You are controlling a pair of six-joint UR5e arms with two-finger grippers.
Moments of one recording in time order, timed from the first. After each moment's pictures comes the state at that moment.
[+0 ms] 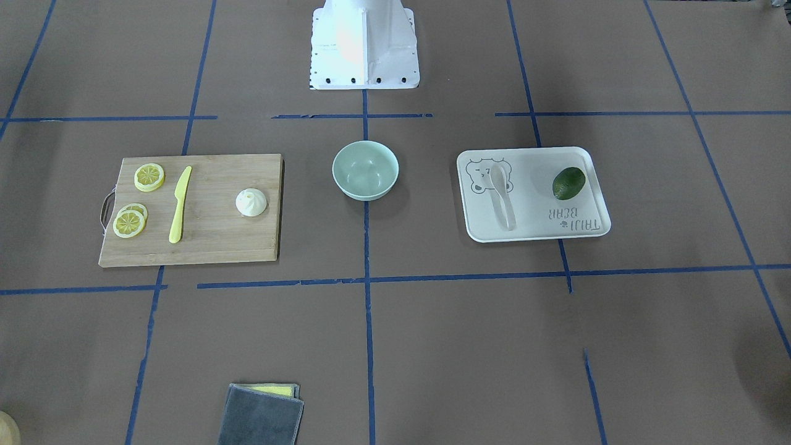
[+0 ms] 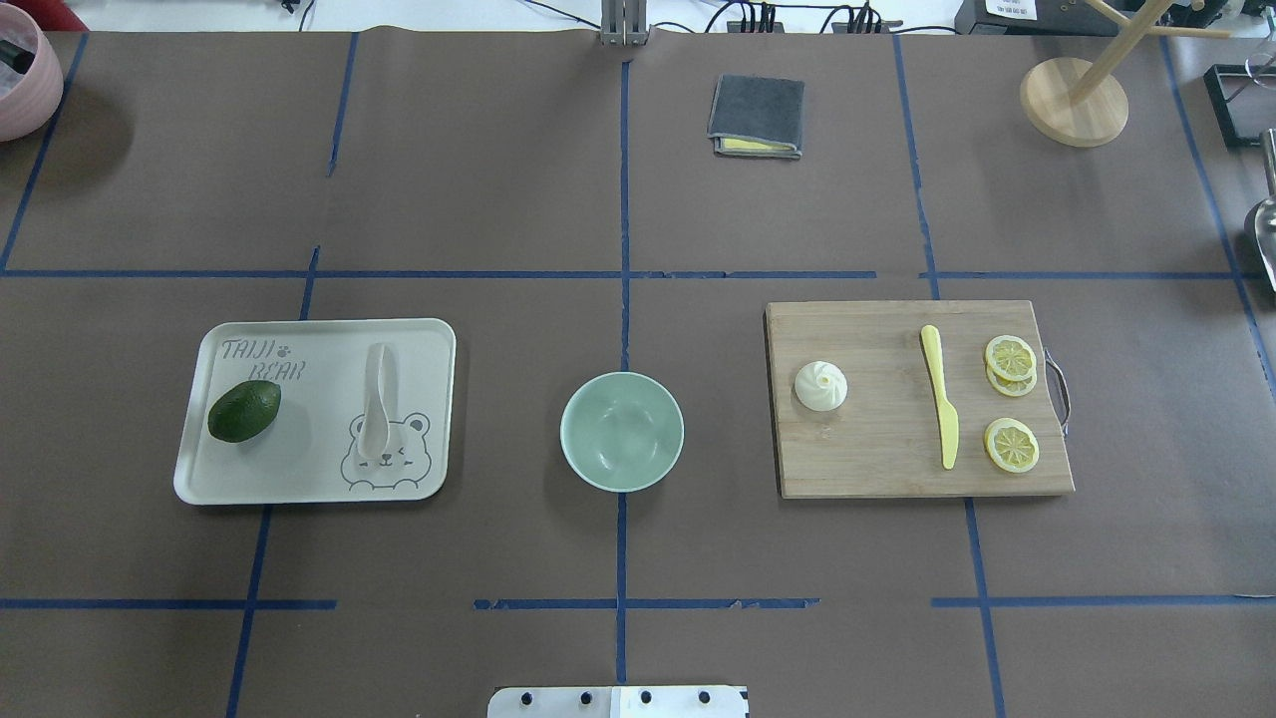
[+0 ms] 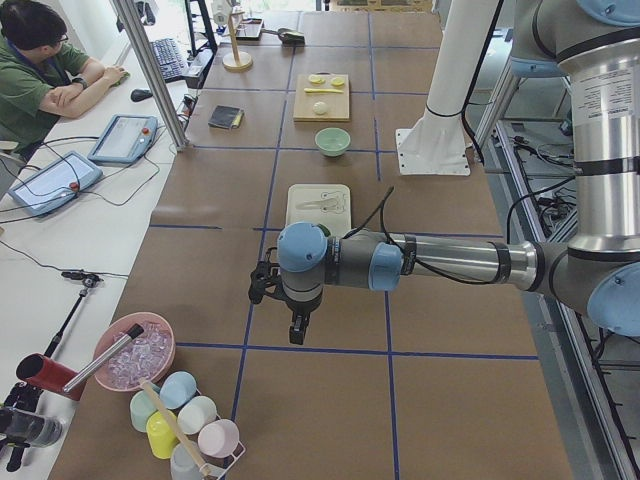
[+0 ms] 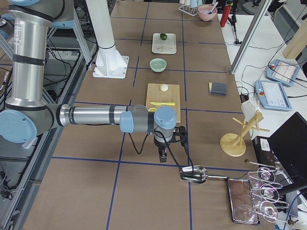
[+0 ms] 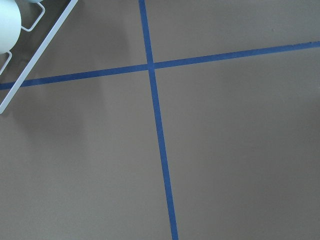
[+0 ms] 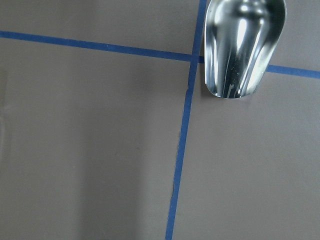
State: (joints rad) left arm -1.56 -1.40 -1.81 -1.59 -2.40 0.08; right arm 1.53 -1.72 1.77 -1.59 2.37 -0.08
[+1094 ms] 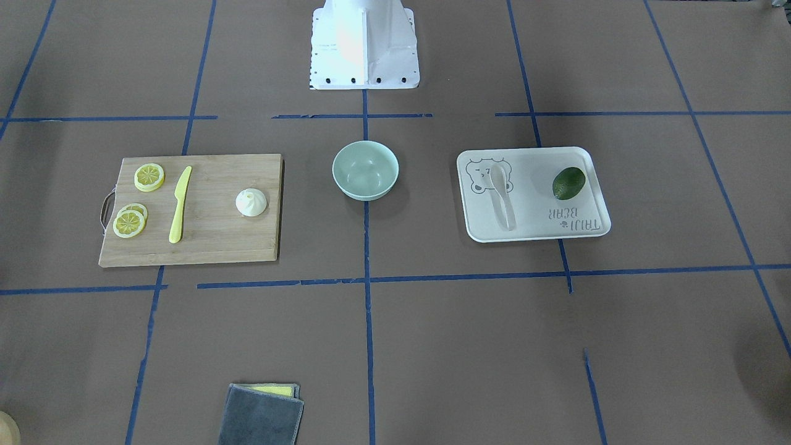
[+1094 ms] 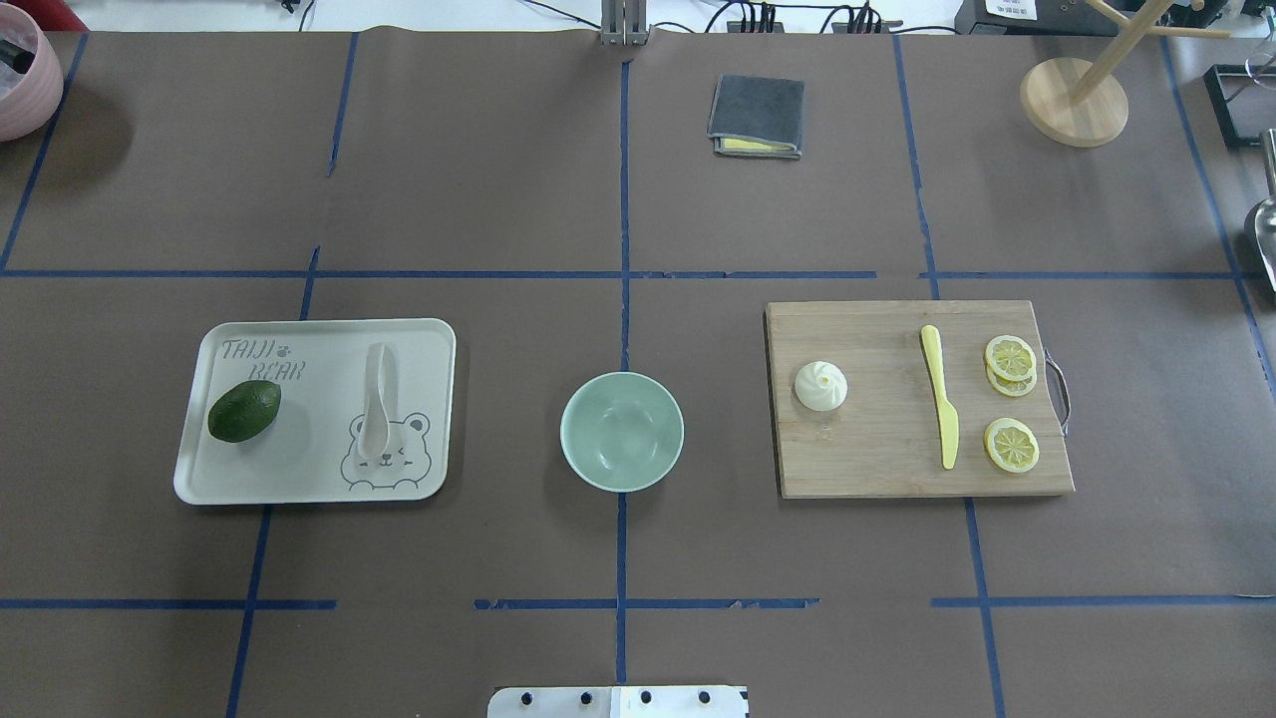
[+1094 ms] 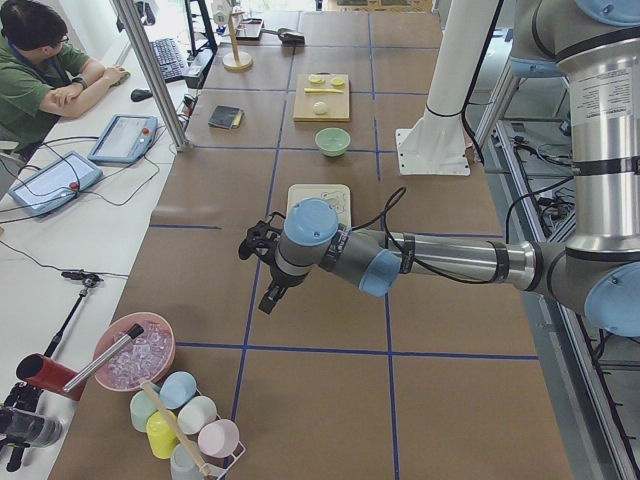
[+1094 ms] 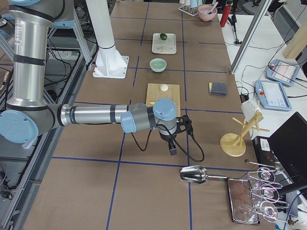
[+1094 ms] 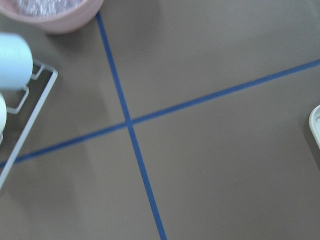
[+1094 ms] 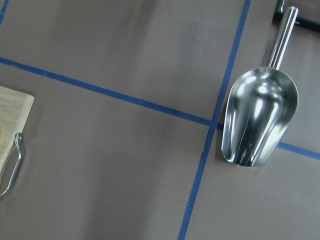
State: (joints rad) left arm -1.55 -1.41 -1.79 -2.07 -2.39 0.07; right arm 1.53 -1.70 1.77 -1.34 2.37 -0.07
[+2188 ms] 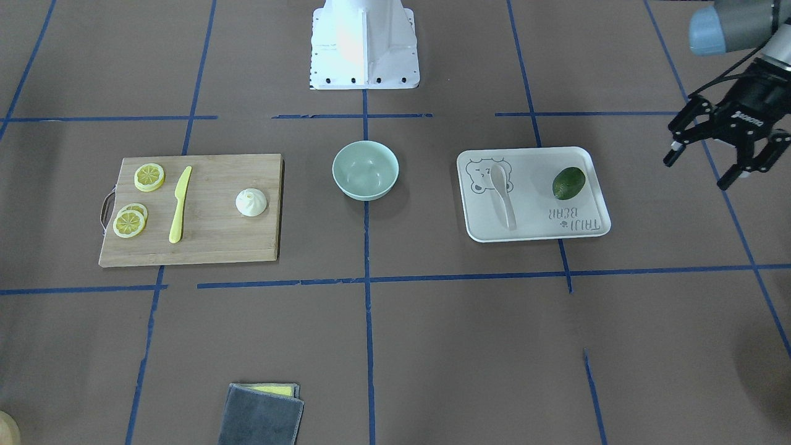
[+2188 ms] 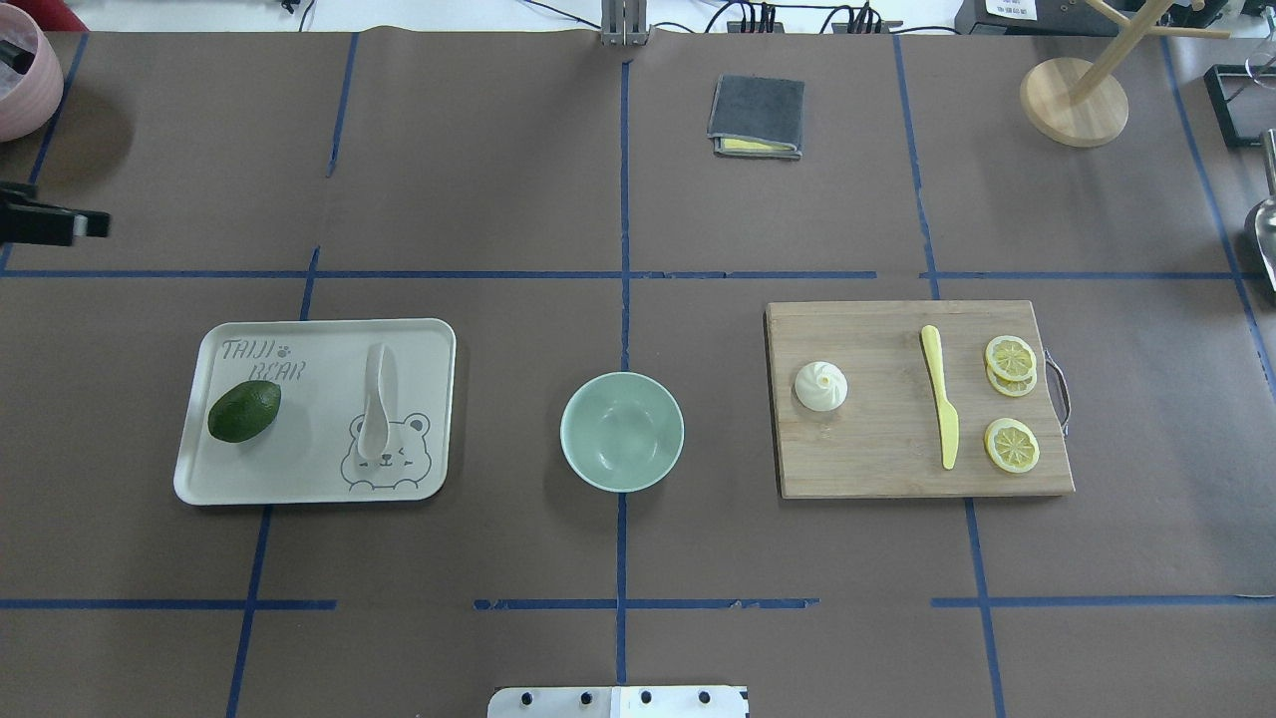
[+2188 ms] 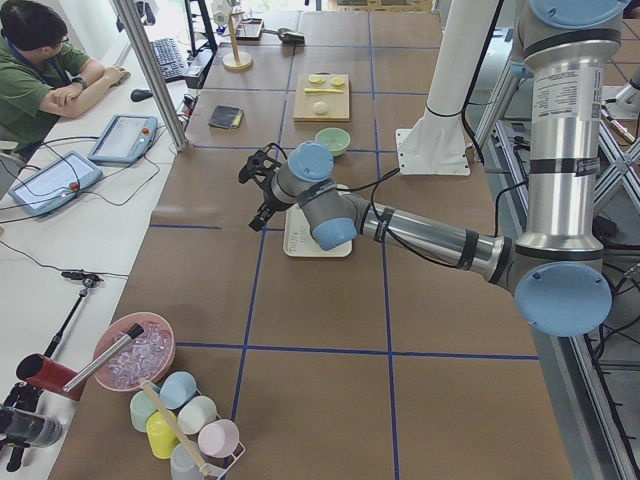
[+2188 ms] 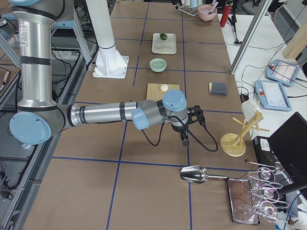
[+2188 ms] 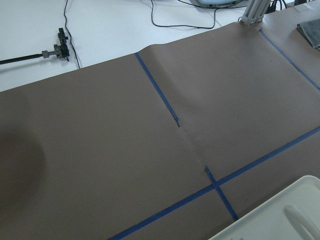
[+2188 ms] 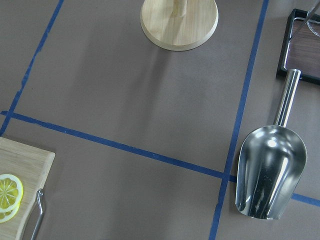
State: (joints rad) left arm -1.08 -1.54 -1.92 -2.37 -2.11 -0.69; right arm 1.53 -1.61 1.74 -1.29 2.39 0.05
